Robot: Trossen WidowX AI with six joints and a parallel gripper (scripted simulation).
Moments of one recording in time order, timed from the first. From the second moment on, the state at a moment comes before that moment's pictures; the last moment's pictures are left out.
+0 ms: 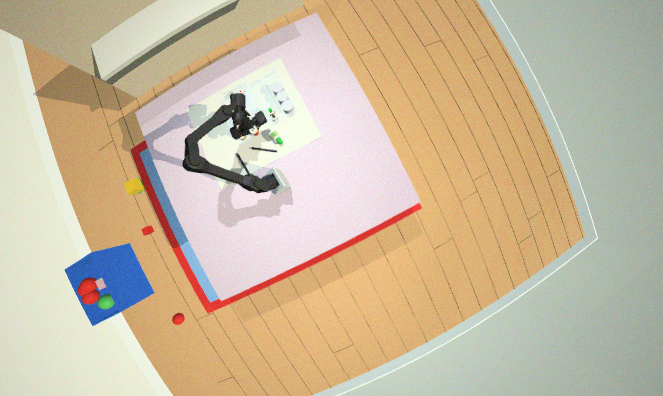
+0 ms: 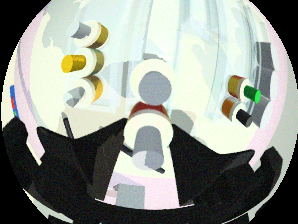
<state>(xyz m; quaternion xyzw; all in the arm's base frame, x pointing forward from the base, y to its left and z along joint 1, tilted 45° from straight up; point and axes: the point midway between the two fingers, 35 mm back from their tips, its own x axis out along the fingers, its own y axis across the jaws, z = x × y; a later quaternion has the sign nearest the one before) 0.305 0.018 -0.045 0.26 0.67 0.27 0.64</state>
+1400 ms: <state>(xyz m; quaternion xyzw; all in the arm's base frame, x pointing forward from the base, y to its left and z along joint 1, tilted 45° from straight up) 0.323 0.016 -0.042 0.26 0.67 0.27 0.64</state>
